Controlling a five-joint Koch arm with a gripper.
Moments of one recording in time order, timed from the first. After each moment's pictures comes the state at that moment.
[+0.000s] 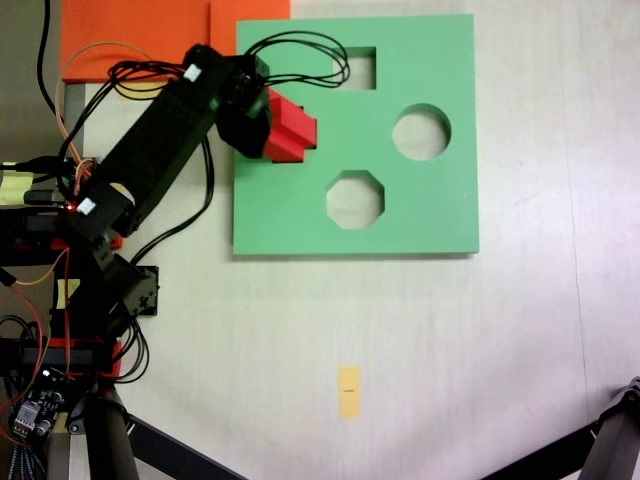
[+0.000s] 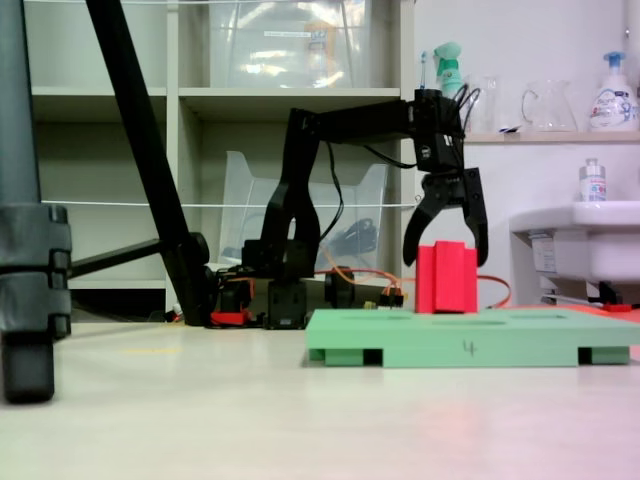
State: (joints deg) arm -52.8 76.7 74.0 85.3 141.3
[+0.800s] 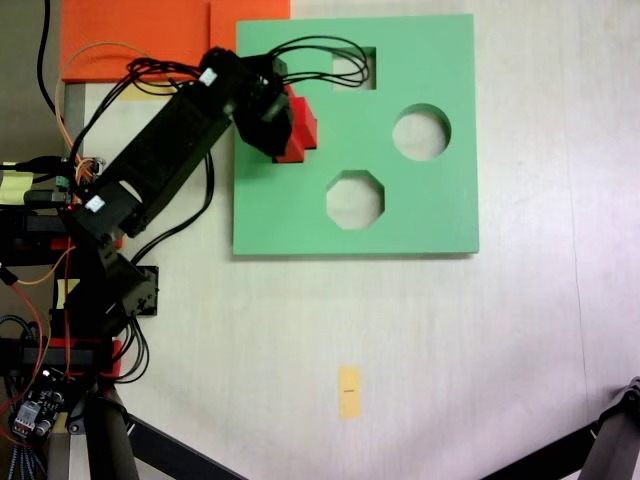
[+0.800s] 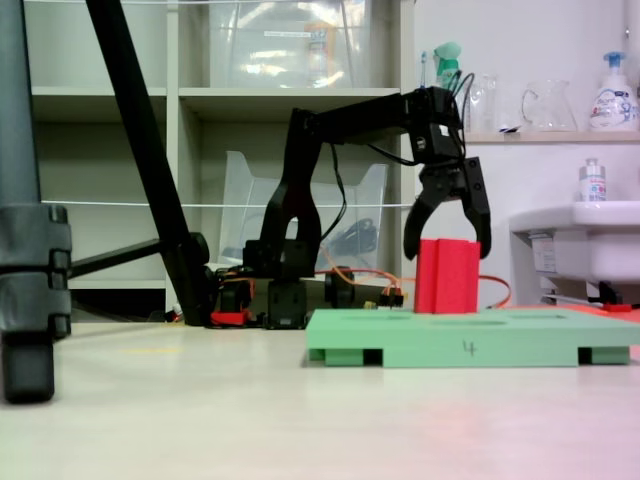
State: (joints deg) arm -48.1 72.5 69.3 85.0 133.3
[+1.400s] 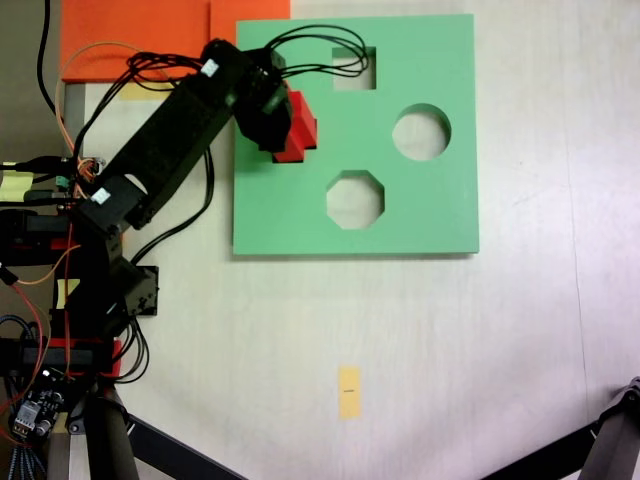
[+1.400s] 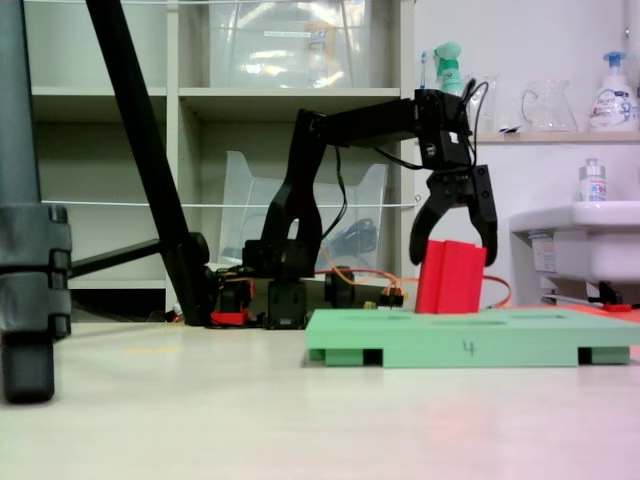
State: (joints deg) arm -50.0 70.5 68.6 86.0 133.2
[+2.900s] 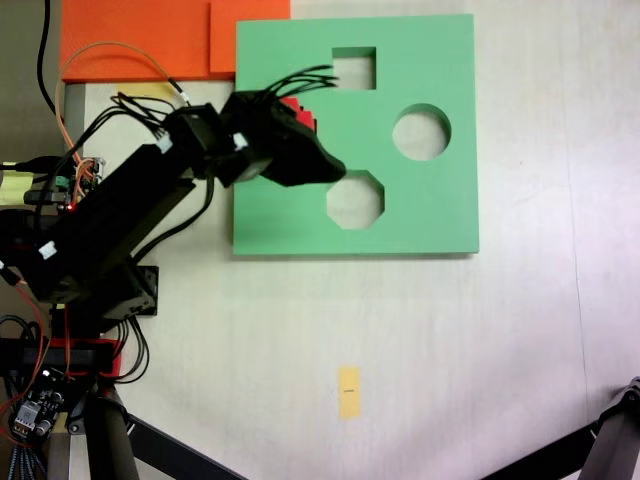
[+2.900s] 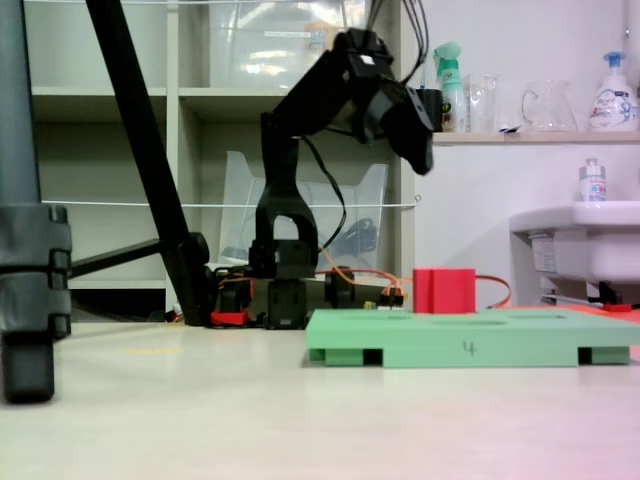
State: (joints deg) arm -32.3 95.4 67.2 82.9 67.6
